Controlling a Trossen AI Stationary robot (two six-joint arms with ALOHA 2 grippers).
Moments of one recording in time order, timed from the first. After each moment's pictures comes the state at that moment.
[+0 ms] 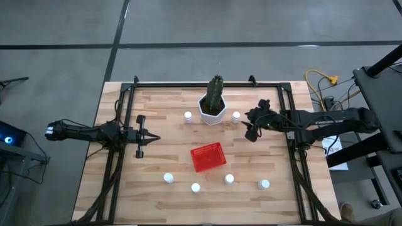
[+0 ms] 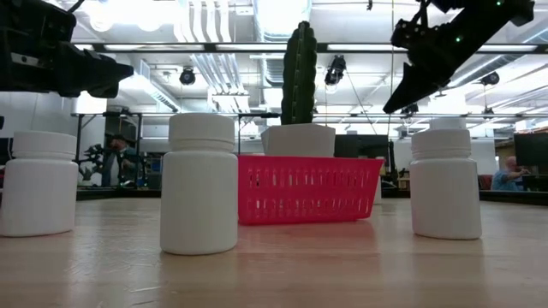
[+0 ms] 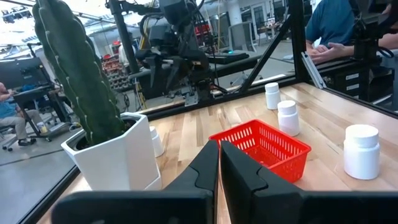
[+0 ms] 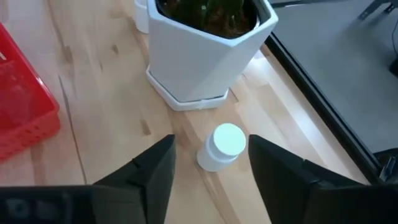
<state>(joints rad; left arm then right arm) -0.11 0.16 0.01 0.12 -0.09 0.24 -0.05 1.00 0.66 -0.43 0.42 0.15</state>
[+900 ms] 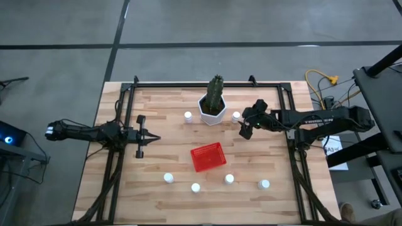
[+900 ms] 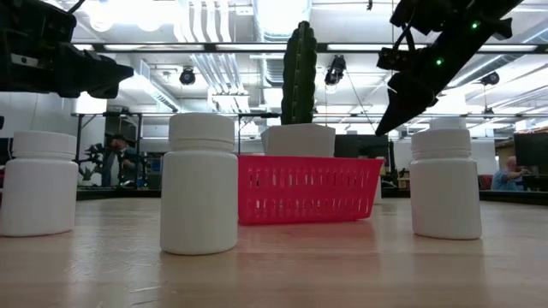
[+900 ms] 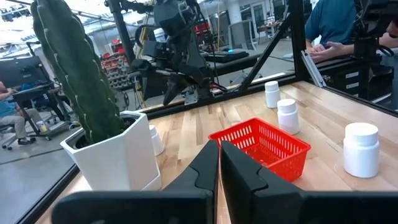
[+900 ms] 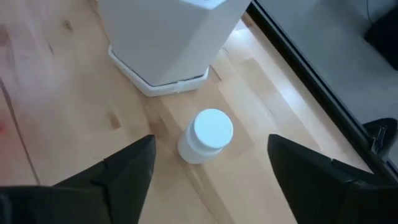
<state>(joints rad) -0.11 0.16 0.01 0.12 -0.09 0.24 -0.11 1.14 0.67 -0.40 0.47 0.21</state>
